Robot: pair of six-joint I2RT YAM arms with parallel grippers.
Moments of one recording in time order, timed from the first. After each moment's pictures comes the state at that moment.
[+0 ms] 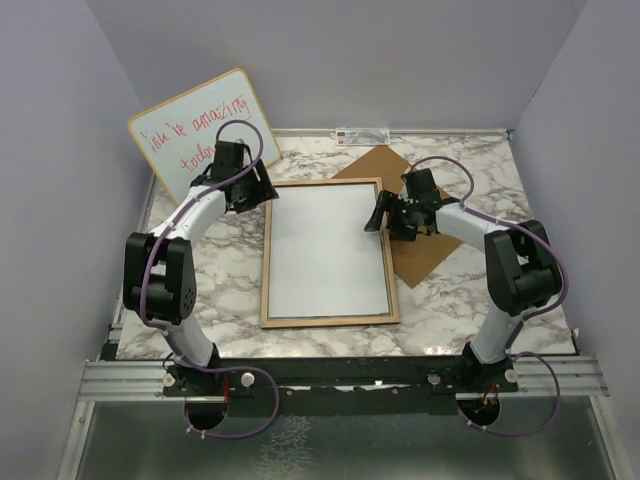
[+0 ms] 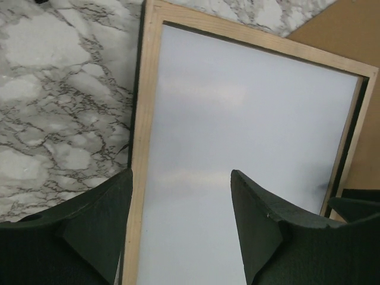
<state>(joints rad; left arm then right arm) -0.17 1.70 1.27 -0.38 0.15 -0.54 0.32 1.78 1.08 -0.23 -0.24 0.56</state>
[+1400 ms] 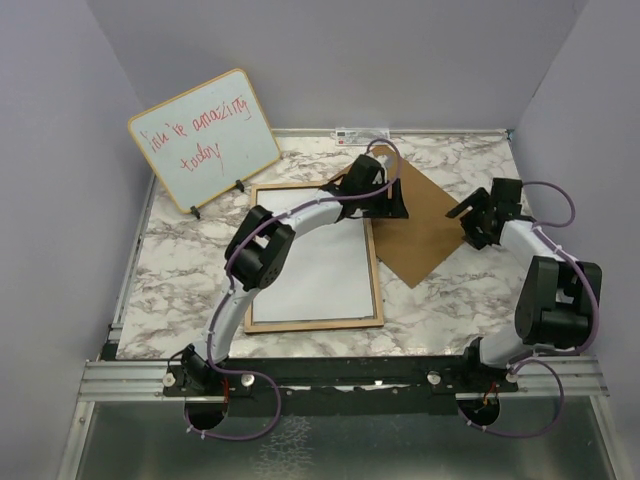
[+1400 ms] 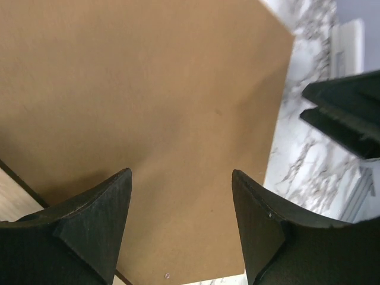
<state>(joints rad) -0.69 2.33 1.86 -0.10 0.36 -0.61 -0.15 1.51 0.88 -0.23 -0.10 0.77</state>
